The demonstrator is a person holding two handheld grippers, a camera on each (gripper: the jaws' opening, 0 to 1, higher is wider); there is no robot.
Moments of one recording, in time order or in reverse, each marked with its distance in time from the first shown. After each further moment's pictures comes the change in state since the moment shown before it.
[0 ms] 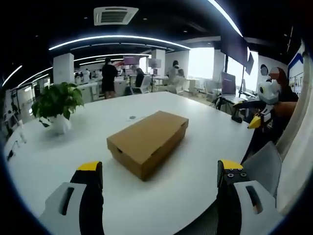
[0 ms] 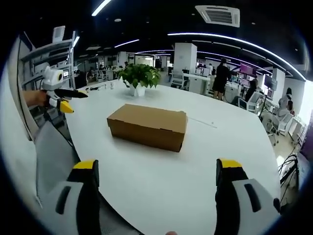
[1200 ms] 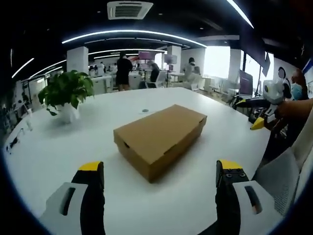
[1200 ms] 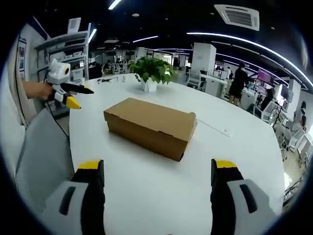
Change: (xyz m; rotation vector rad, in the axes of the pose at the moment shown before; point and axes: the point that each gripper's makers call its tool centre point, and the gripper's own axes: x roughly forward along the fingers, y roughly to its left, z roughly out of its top) left arm 0.042 0.022 -0.019 -0.073 0.029 0.129; right arm 0.070 -0.029 -0.001 -0.117 0.022 0.144
